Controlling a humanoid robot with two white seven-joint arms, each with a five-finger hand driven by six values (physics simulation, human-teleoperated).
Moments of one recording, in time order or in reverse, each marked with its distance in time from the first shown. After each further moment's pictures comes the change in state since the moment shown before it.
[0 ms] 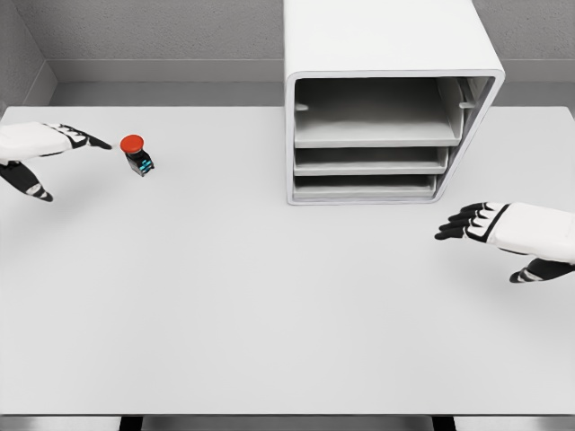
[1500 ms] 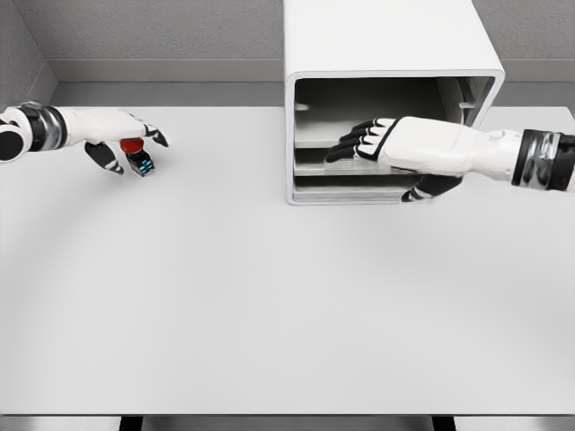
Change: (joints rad) left arm -0.170 -0.344 -0.050 0.260 -0.317 0.056 0.011; right arm -0.621 0.267 0.450 0.071 -0.006 0.149 0.000
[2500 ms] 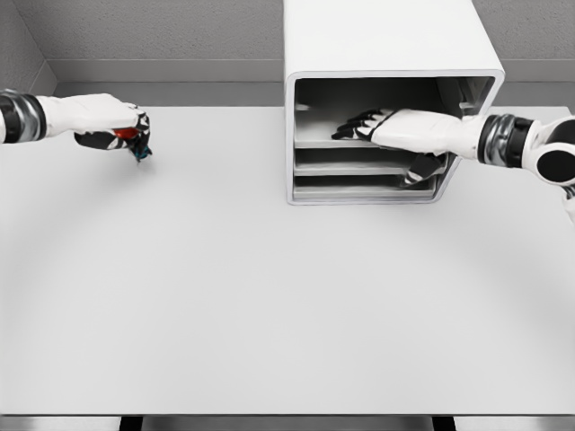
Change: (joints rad) left arm 0.003 0.096 -0.004 -0.159 0.114 -0.055 -0.005; right arm -0.127 0.126 0.136 0.302 0.131 0.020 -0.009
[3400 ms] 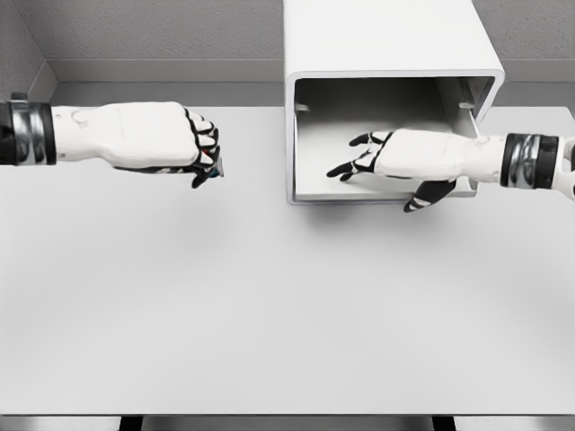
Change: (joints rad) left arm 0.058 0.212 -0.004 -0.752 0.157 -0.001 -0.007; right arm 0.067 -0.121 -0.023 -0.201 -0.134 -0.098 0.019
